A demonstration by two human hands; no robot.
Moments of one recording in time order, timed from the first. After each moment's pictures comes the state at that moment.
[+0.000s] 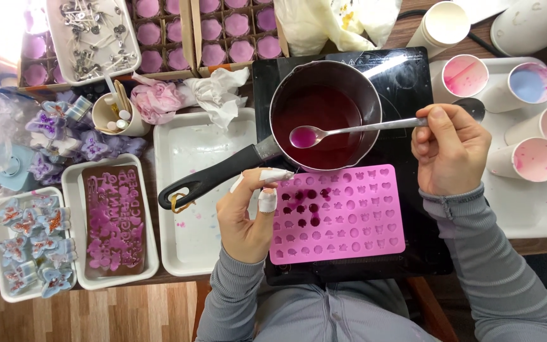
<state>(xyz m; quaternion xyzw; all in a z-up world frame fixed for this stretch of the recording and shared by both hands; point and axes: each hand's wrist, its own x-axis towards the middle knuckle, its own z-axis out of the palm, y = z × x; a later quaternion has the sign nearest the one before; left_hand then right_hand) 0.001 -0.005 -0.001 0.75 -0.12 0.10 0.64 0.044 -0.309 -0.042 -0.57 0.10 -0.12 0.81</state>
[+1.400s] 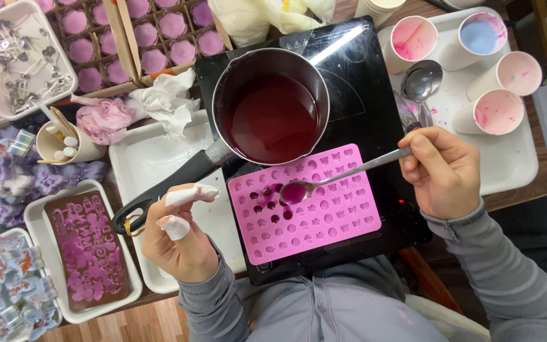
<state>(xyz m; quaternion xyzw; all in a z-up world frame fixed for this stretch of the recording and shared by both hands) -0.009 0.001 -0.025 0.66 -0.06 0.21 0.72 -0.038 -0.345 -0.046 -0.59 0.13 -0.08 0.79</state>
